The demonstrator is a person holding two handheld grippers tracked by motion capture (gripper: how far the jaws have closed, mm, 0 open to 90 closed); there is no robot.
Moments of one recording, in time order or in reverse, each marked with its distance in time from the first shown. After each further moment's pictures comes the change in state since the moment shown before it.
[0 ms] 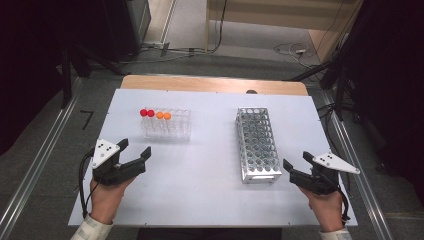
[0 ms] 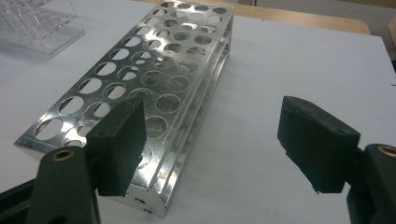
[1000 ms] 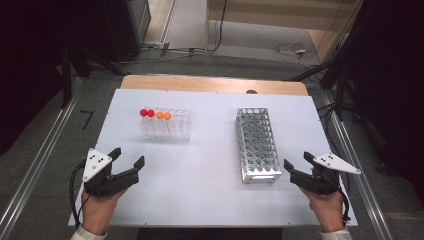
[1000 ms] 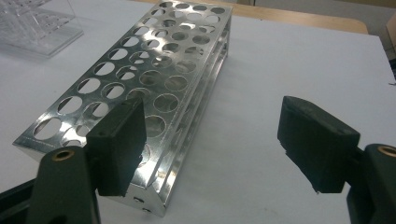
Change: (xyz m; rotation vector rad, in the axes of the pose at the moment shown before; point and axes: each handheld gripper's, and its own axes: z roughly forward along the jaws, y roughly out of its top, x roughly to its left) left arm 0.004 -0.015 -0.022 0.003 0.021 0.005; right arm -0.001 0.000 -0.001 0.001 -0.003 0.002
